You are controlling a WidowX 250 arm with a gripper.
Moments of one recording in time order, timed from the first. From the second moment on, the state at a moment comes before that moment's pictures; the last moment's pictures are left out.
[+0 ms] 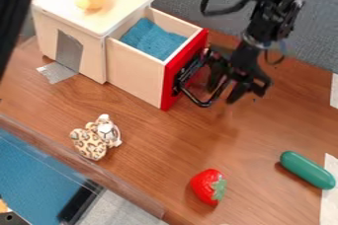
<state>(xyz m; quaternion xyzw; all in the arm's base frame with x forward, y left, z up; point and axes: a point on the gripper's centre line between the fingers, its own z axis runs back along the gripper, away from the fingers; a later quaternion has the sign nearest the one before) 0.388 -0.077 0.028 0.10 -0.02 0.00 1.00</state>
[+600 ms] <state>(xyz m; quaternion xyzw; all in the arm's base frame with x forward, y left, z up) 0.384 -0.092 0.080 0.03 -0.06 -0.01 1.00</state>
